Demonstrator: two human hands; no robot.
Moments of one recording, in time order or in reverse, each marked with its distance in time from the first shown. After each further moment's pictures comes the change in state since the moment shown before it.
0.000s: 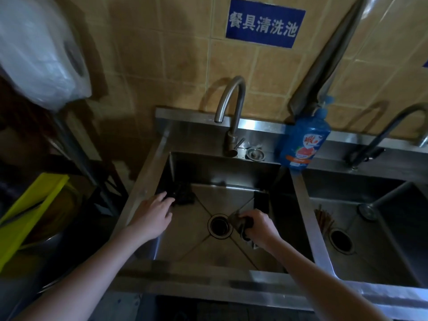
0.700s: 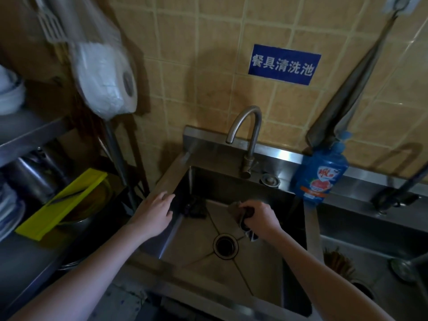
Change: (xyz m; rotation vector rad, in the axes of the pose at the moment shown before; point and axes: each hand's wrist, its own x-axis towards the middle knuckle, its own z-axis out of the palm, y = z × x) left_hand -0.039 0.040 -0.037 0.066 0.161 -0.198; right_hand 0.020 -0.041 -0.078 -0.028 -0.001 -0.271
